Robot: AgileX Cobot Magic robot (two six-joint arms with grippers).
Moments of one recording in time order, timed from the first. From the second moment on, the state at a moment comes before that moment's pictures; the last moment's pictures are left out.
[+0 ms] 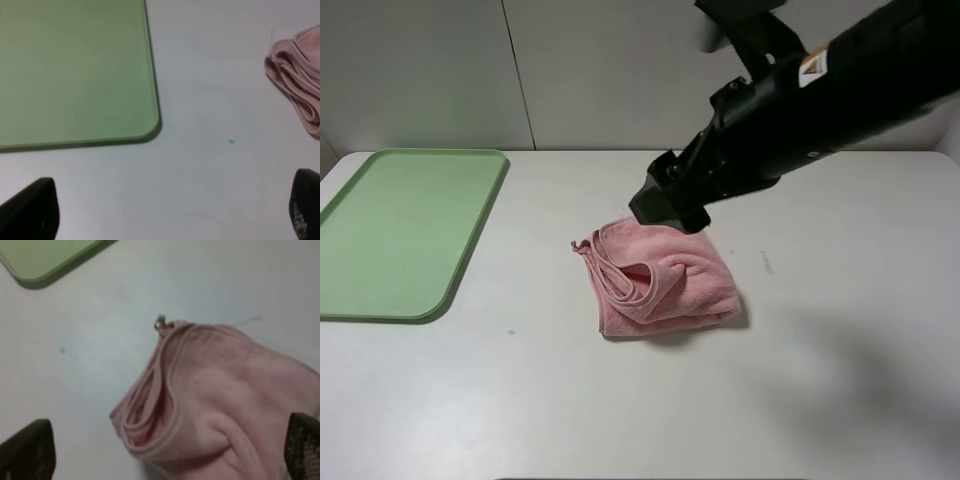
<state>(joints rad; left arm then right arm) -0.12 -0.01 -0.49 0.00 1.05 -0.04 0.68 1.35 -0.94 0.27 0.48 -0.36</state>
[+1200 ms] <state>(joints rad) -0.12 -0.01 -0.49 0.00 1.05 -0.04 0.15 0.68 -0.50 0.34 0.69 -0.39</state>
